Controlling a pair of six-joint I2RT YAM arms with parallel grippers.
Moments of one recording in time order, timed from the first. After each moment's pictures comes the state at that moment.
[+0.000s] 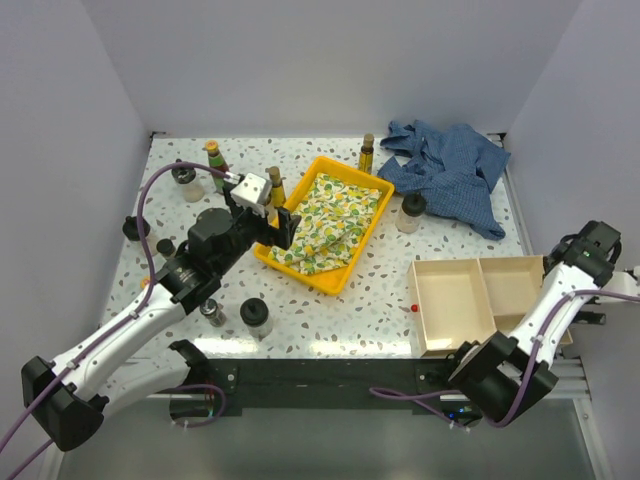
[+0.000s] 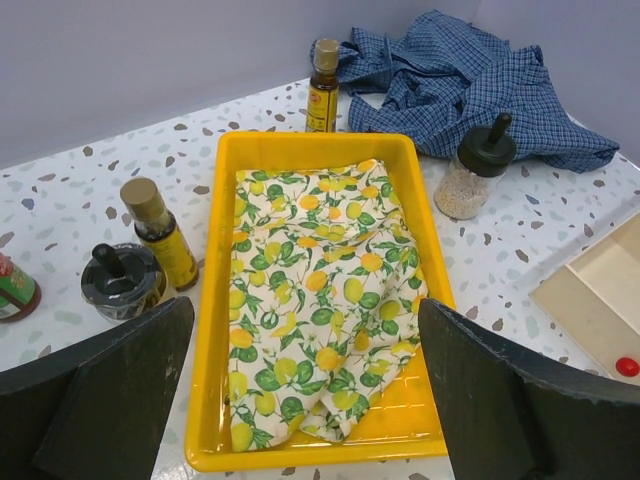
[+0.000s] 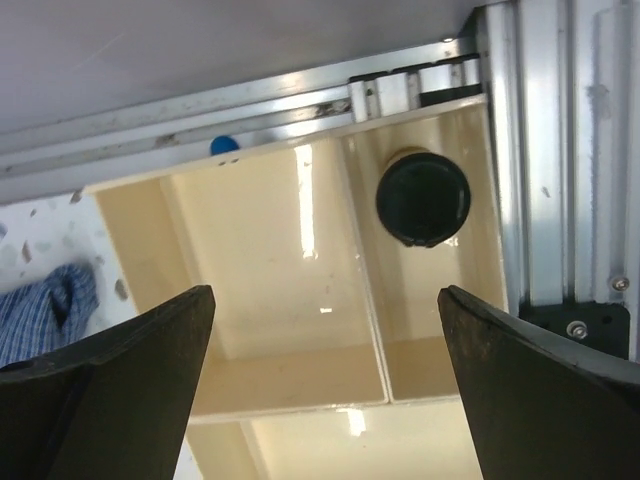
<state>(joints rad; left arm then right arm) -0.67 0.94 0.82 -0.03 -0.14 -0.10 -0.79 1.09 1.00 -1.02 0.41 0.94</state>
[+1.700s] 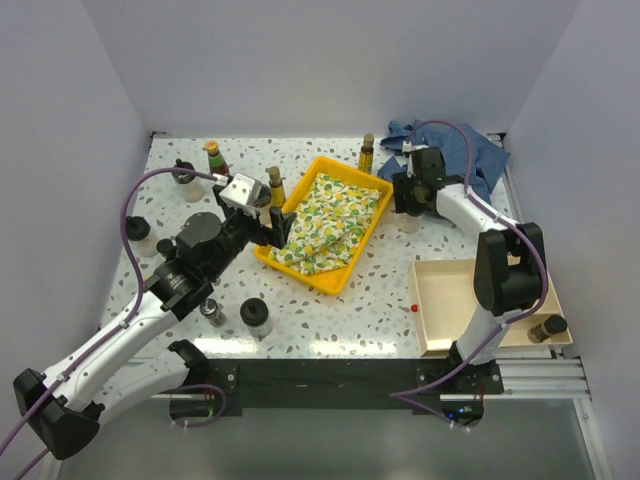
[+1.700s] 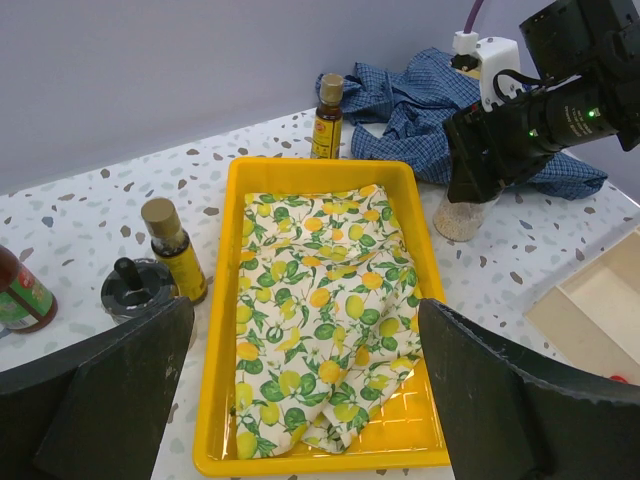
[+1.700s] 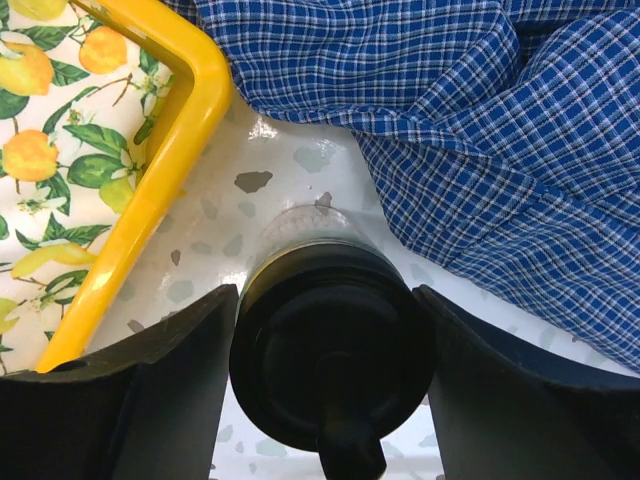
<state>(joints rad) -0.67 0.87 0.82 -0.03 -0.16 -0.10 0.21 1.78 1.30 -0.42 0.16 0.04</state>
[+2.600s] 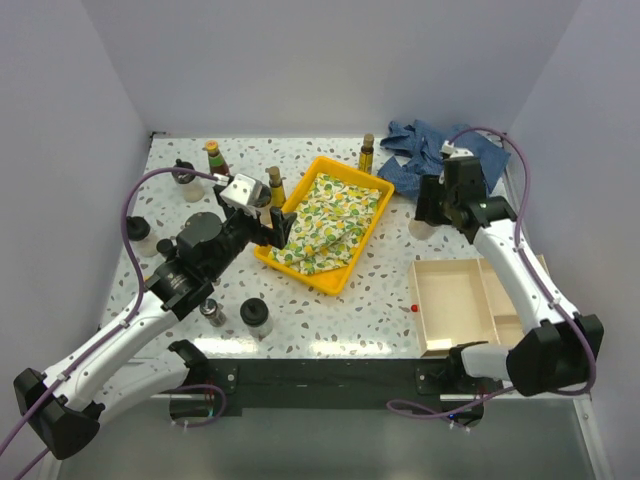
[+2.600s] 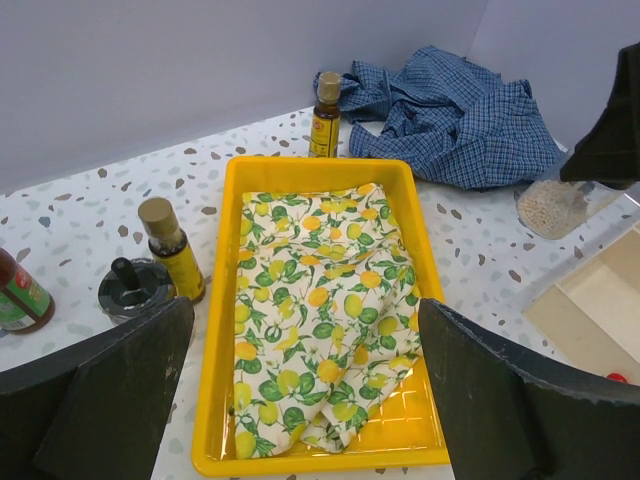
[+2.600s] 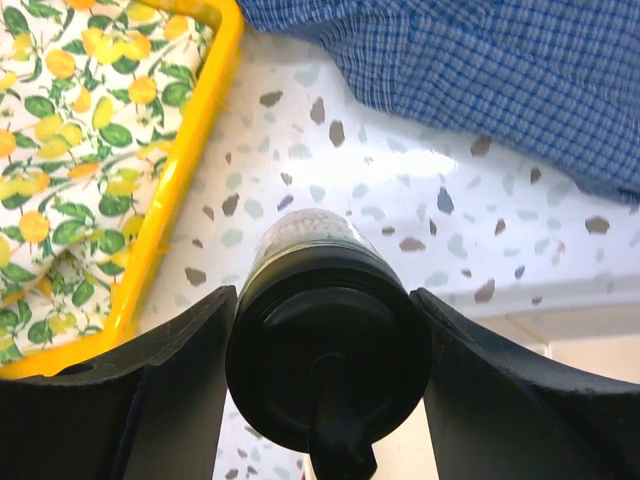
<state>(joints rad) -0.67 0.87 0.82 -0.03 -0.15 -0.10 0.21 1.31 1.20 -0.66 0.18 0.24</state>
